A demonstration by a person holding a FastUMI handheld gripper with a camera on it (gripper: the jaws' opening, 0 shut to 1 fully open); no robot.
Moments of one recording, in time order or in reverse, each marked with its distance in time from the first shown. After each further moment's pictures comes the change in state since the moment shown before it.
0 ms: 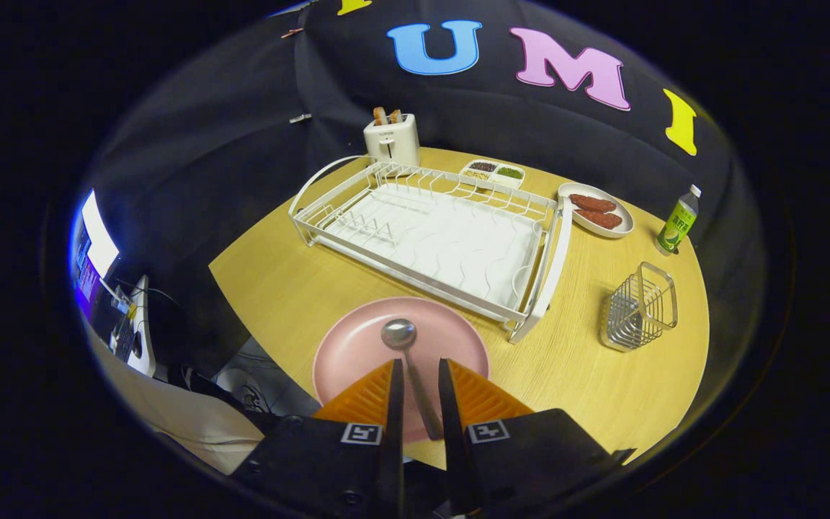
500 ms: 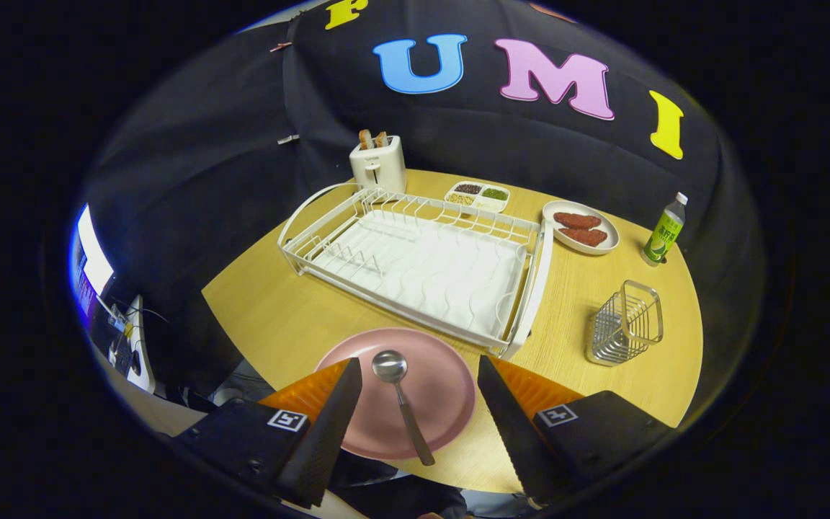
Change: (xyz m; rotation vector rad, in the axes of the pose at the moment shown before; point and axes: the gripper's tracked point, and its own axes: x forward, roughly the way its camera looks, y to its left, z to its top) arm -0.011 -0.012 0.042 0.027 -0.109 -0.044
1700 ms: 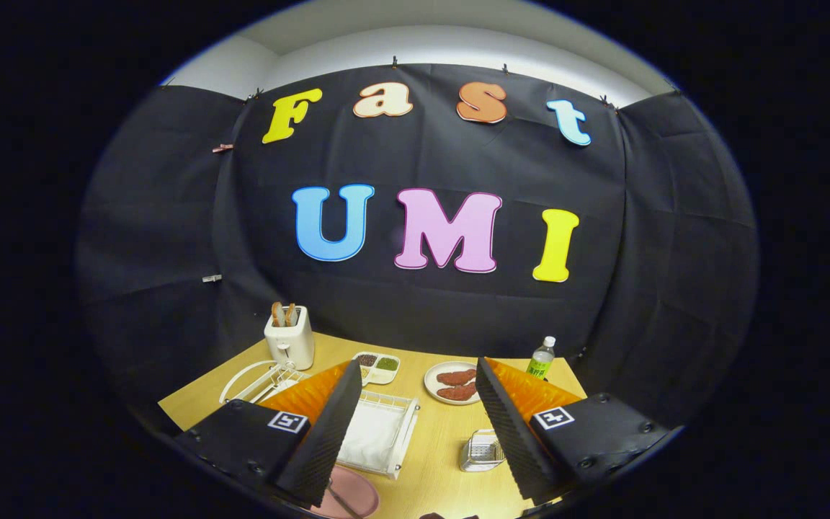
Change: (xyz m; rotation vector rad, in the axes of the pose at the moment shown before) arm -0.155 -0.116 0.216 0.024 -0.583 -0.355
